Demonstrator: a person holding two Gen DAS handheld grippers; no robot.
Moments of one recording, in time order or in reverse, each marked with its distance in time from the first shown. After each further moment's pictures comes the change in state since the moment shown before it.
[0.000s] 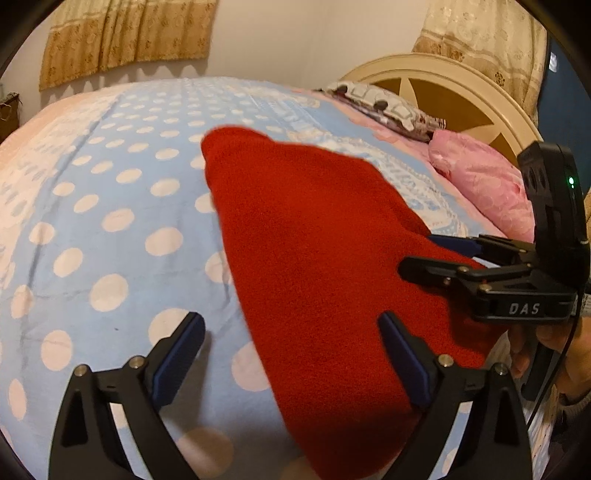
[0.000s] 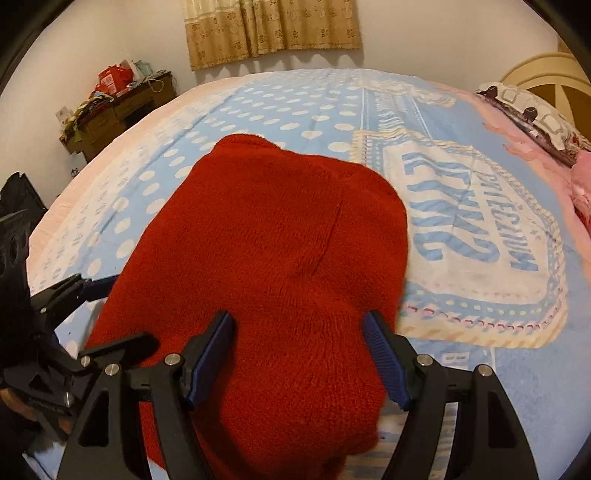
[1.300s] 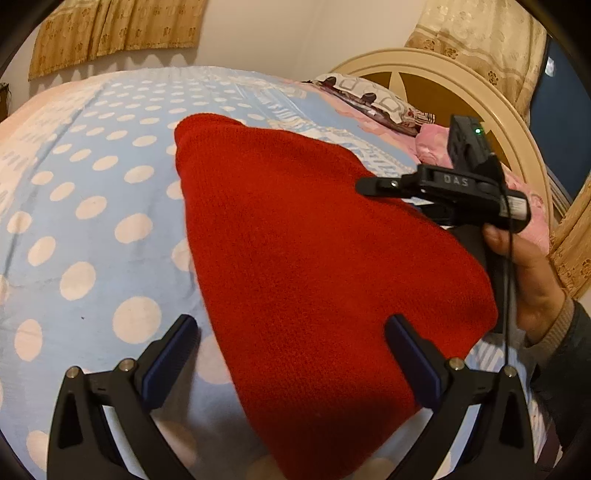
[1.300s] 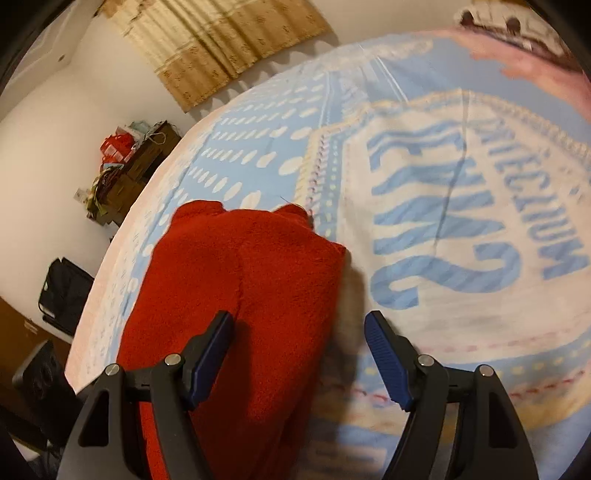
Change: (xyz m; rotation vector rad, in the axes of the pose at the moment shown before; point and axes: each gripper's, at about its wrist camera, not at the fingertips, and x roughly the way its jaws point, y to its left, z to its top) left arm 0.015 -0.005 -0.001 -0.021 0.068 -0.077; right arm 0.044 -0.098 0.036 0.308 0.011 0.275
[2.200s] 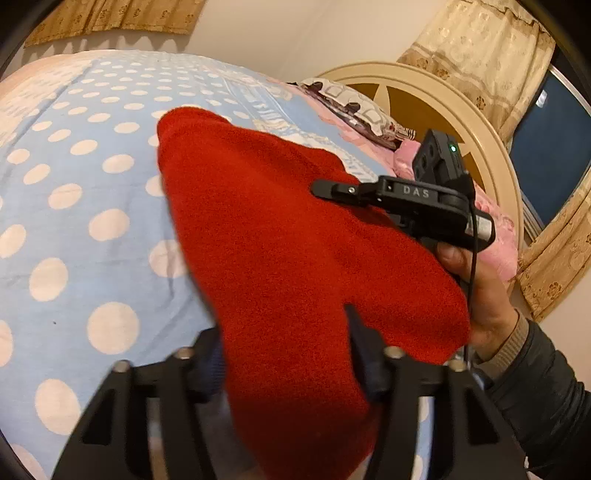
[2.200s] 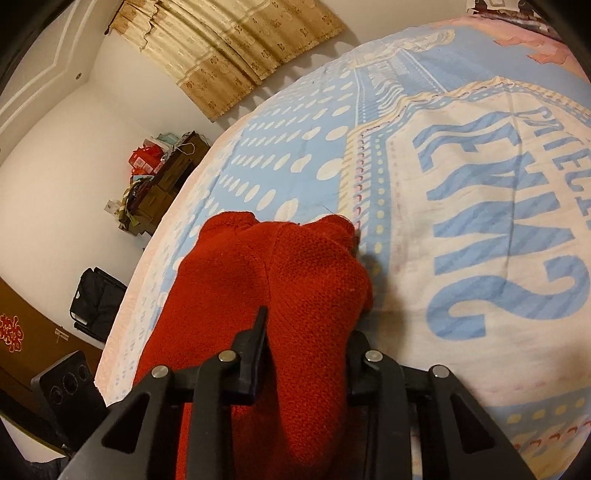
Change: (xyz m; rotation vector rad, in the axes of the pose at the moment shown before) left arm -0.004 0.011 0.006 -0.077 -0.001 -0.161; right arm 0.023 0.014 0.008 0.012 -0.027 0.152
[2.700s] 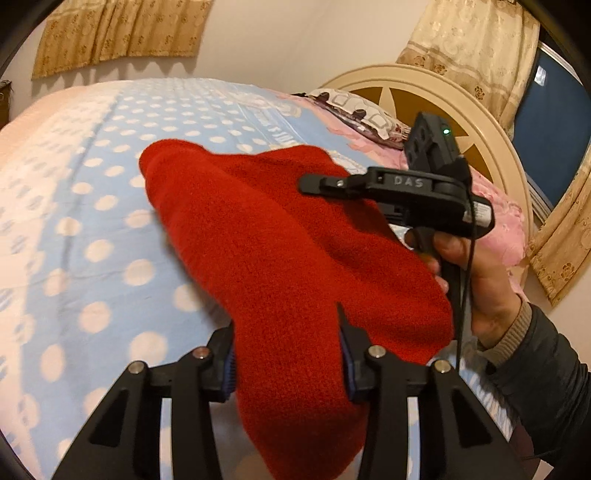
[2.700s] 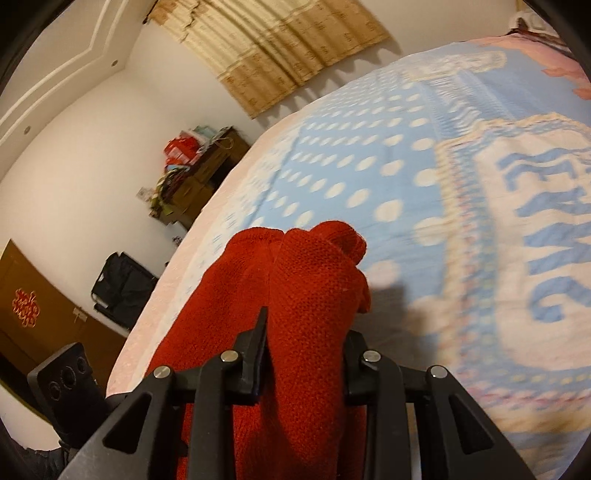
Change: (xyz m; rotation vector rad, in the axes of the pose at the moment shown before) left arm -0.071 -0.012 -0.011 0.073 -0.032 0.130; right arm 0.005 0.083 -0.010 -0.089 -0.002 0.116
